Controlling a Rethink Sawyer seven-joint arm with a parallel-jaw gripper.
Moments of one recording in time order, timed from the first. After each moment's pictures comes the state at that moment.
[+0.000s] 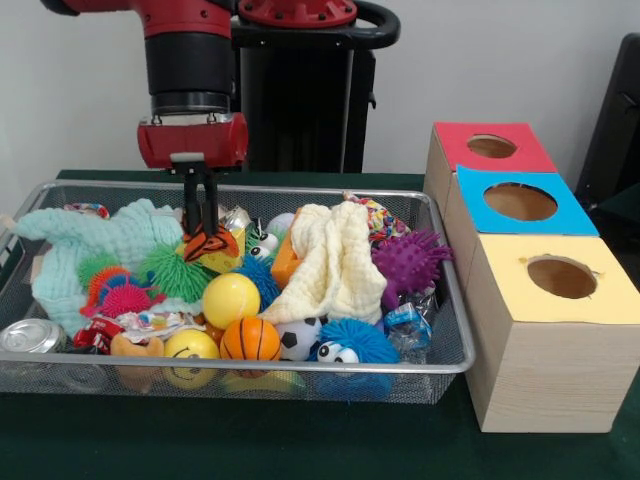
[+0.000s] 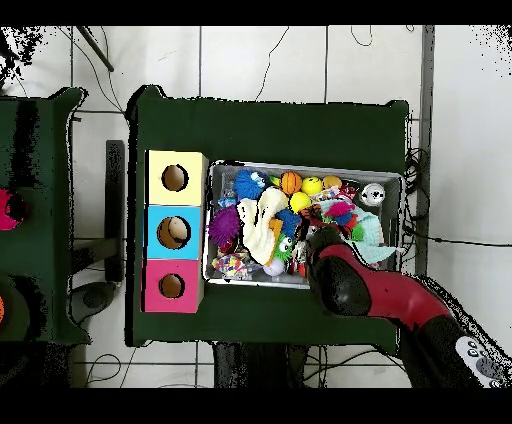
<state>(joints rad) -0.83 -0.70 0.36 1.98 -0.43 -0.10 1.77</state>
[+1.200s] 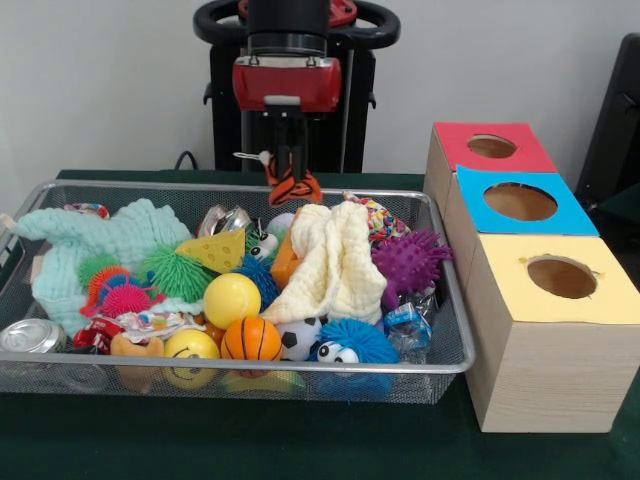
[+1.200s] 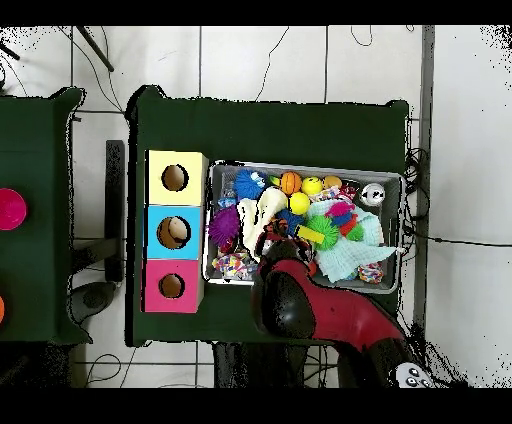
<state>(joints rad) -0.52 -0.88 0.18 2.13 -0.20 -0.10 1.79</state>
